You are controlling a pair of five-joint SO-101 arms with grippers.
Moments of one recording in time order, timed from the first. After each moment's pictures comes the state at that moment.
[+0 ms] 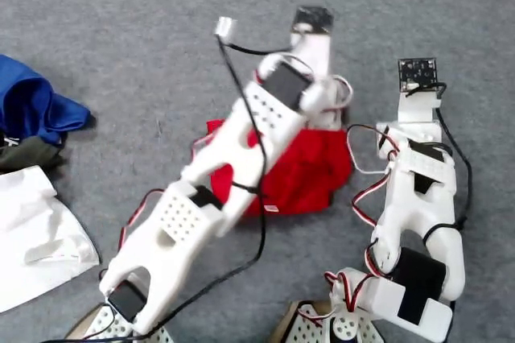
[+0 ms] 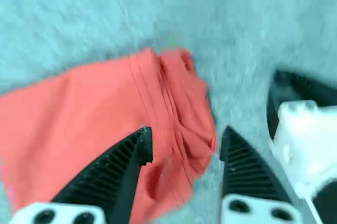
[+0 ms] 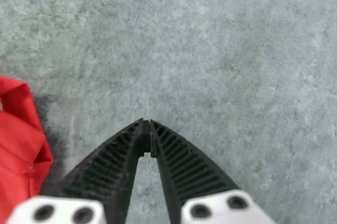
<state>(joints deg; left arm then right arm) 35.1 49.1 -81.4 100.2 21.7 20.4 -8.7 47.9 22.5 14.5</state>
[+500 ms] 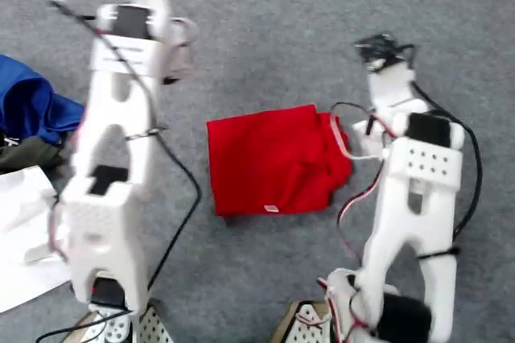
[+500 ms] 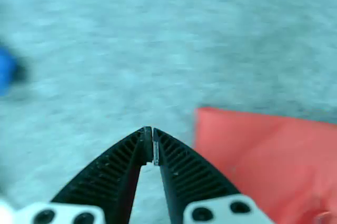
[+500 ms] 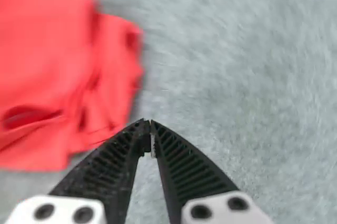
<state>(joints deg) 0.3 24.4 -47.2 100.2 7.3 7.0 -26.9 27.0 71.2 25.4</state>
